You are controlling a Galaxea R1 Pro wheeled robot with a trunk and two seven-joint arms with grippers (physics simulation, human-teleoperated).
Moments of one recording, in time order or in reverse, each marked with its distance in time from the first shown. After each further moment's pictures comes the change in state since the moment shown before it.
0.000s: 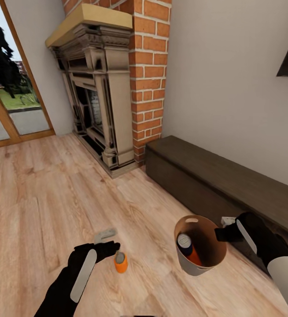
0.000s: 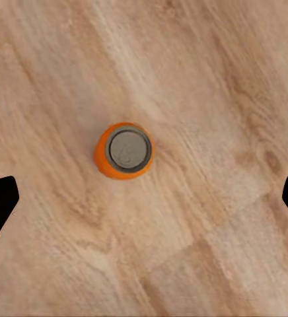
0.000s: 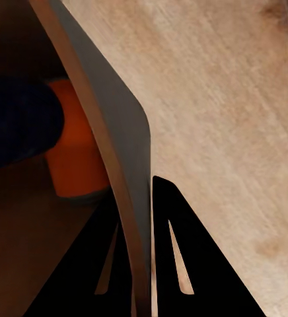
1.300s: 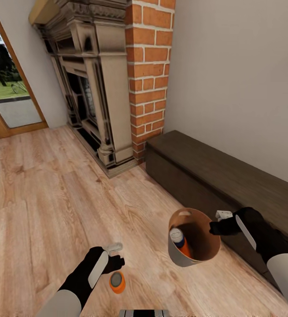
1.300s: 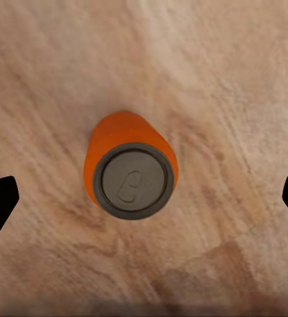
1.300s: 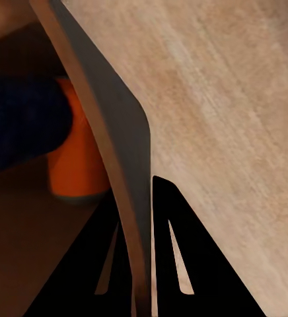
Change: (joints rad) left arm -0.189 -0.027 -0.015 0.554 -0.001 -0.082 -0.007; right arm -0.013 -0.003 0.015 -0.061 0.004 -0.002 0.135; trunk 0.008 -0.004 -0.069
